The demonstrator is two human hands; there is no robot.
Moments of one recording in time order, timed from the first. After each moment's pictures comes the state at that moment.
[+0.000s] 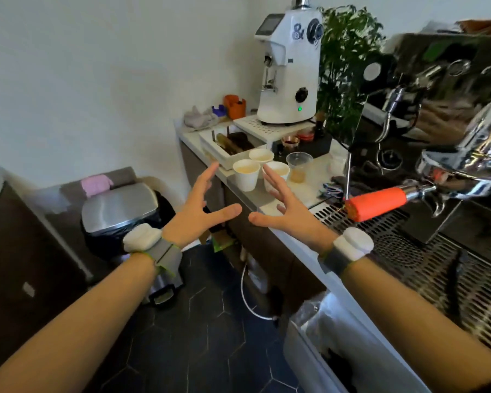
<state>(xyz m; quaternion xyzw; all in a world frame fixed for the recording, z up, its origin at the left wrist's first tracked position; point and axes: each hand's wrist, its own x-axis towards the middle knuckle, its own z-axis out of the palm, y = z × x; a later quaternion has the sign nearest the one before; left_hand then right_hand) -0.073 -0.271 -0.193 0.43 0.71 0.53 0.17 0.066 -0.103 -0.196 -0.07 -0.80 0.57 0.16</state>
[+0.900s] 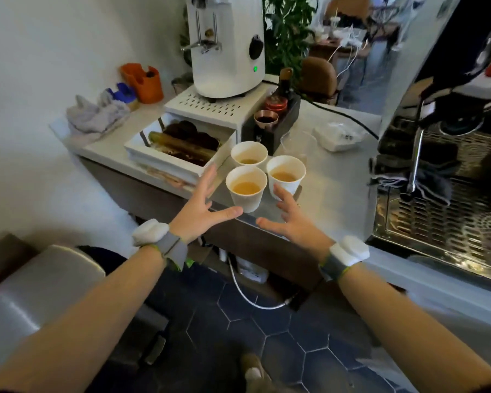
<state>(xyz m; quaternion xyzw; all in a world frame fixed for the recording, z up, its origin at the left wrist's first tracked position) -0.344 -0.118 -0.270 0.53 0.61 0.44 0.40 -0.137 -0.048 -0.301 -0.39 -0.70 0.54 0.23</state>
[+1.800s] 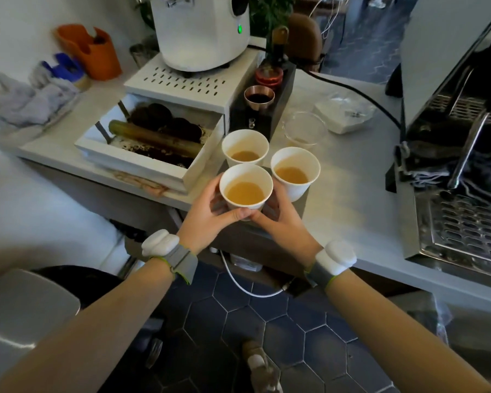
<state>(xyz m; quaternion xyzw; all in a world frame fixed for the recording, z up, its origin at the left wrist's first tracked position) -0.362 -0.051 -0.326 0.53 0.56 0.47 0.42 -0.191 -0.016 -0.338 -0.41 -0.66 0.53 0.34</state>
